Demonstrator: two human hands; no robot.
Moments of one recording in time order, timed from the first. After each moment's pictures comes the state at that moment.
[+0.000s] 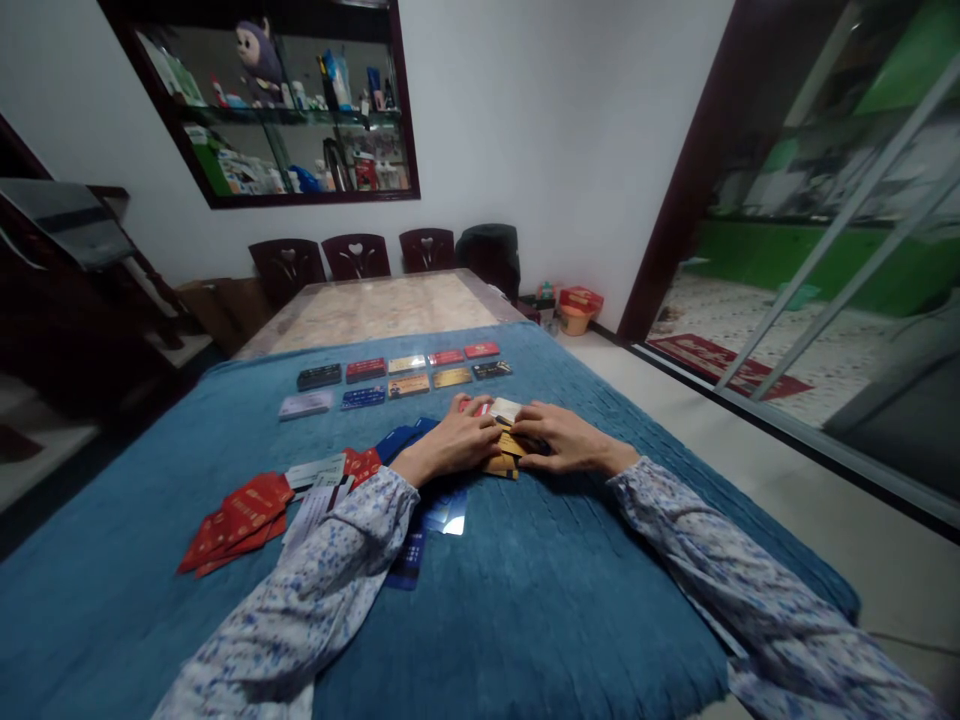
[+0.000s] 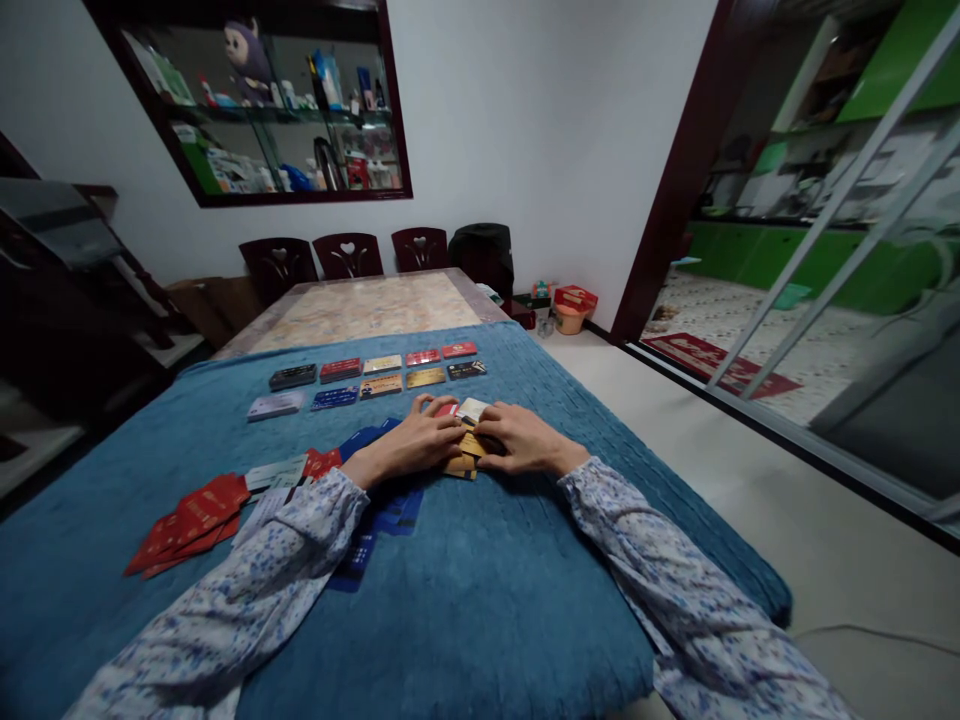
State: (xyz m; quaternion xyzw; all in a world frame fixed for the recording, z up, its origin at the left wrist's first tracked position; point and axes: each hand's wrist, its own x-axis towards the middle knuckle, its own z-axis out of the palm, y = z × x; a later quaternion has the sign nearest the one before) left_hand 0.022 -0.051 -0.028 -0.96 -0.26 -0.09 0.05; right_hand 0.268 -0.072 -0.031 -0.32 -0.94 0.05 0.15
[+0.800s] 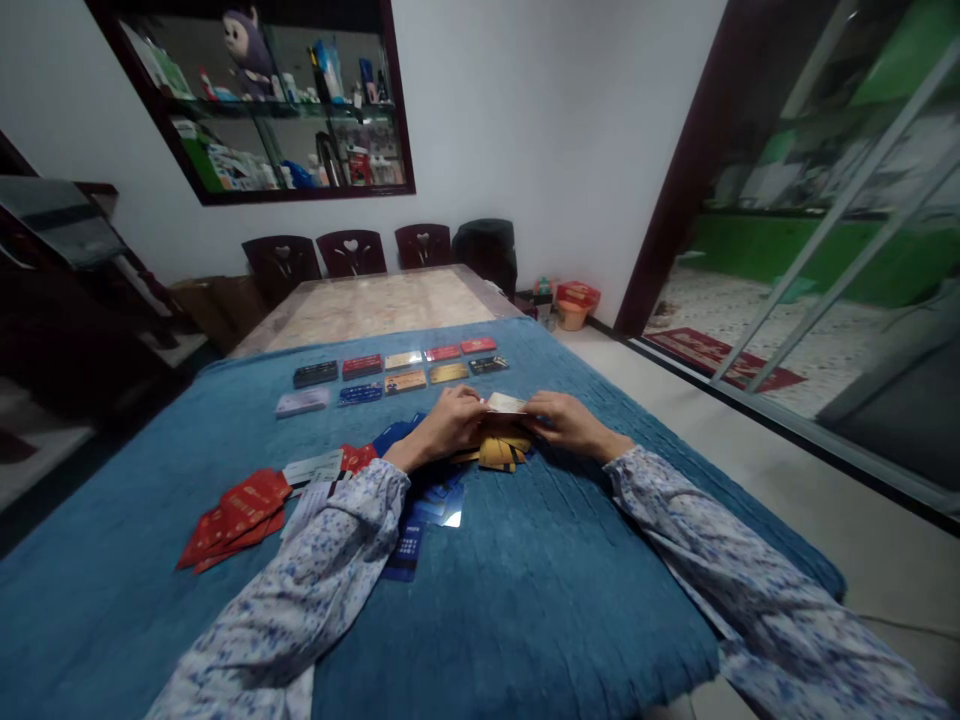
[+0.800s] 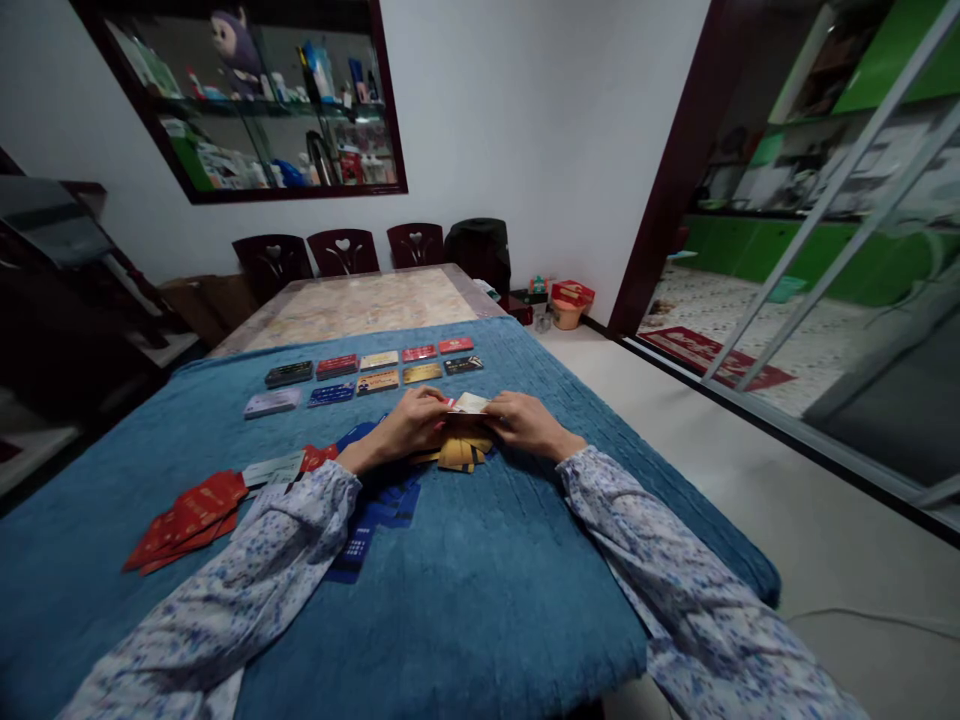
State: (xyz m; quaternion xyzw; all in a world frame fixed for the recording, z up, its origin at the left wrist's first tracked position) left_hand 0.011 -0.028 -0.038 -0.94 -0.27 -0.23 -0.01; right_hand 0.279 -0.058 -0.046 -0.37 -0.90 0.02 0.24
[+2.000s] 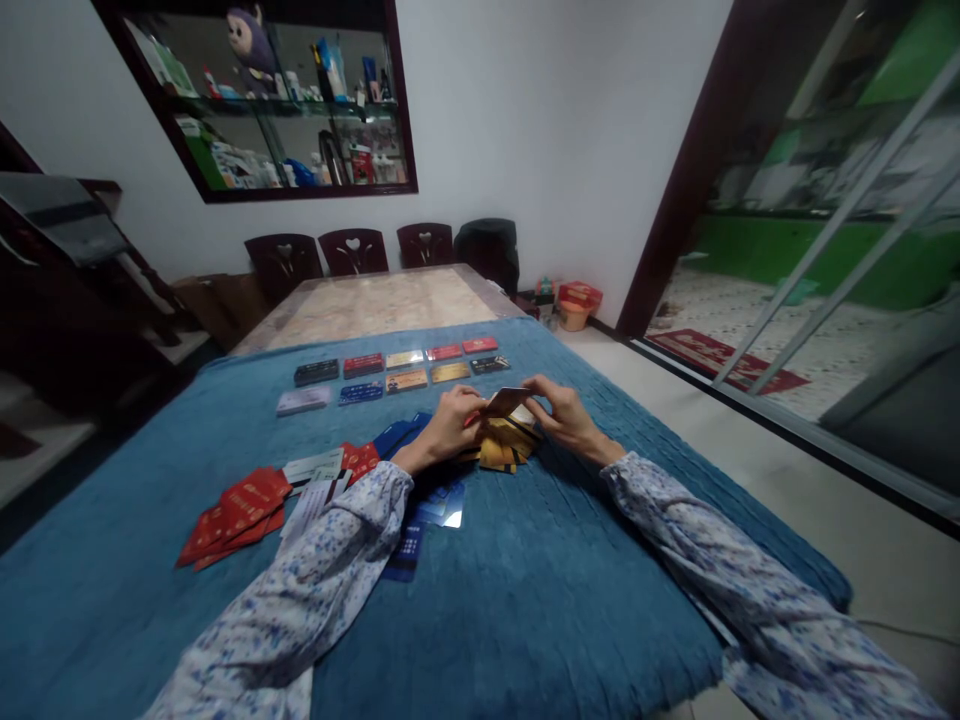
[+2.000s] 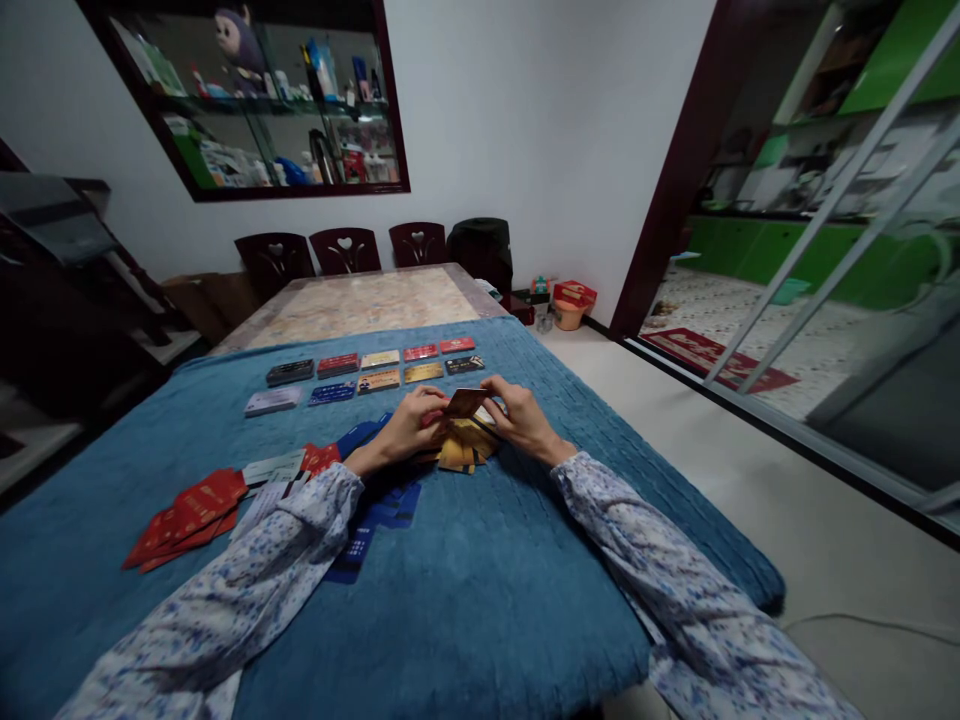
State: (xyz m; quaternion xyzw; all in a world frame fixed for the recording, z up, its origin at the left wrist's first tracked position) left_hand 0.018 -0.034 -0.041 -0.89 -0.33 -0.30 -0.10; right_hand 0.260 -0.056 -0.051 -0.40 -0.79 0.06 0.46
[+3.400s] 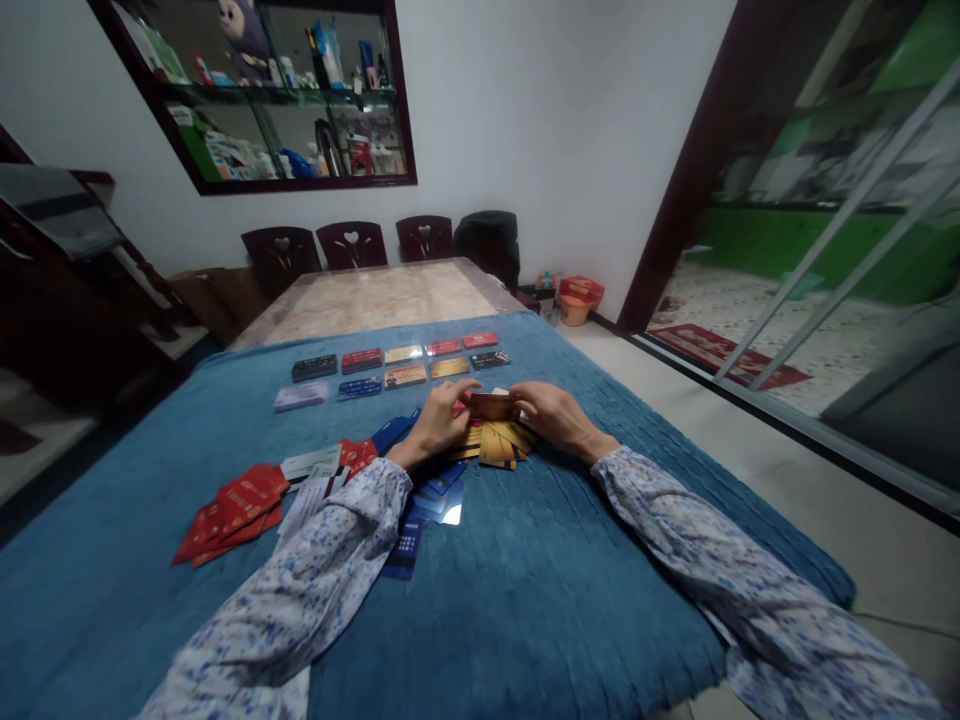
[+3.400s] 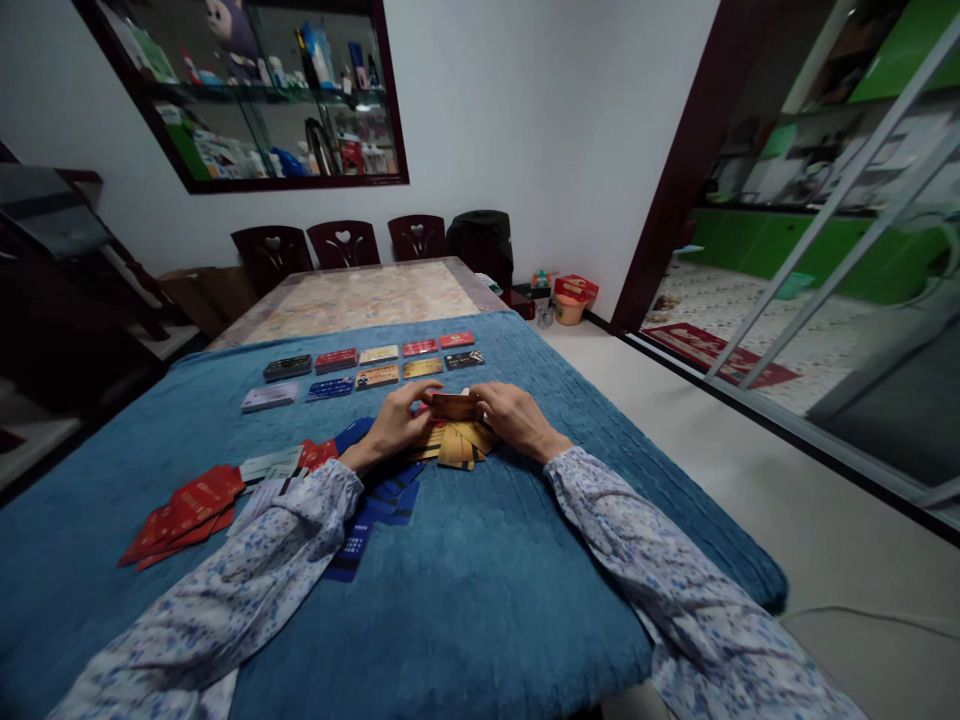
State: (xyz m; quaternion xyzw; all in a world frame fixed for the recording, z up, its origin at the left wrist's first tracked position) left_hand 0.007 -0.032 -0.047 -0.84 -0.38 -0.37 -0.11; right_hand 0.259 -0.051 -0.061 -0.40 -0.85 -0.05 0.34
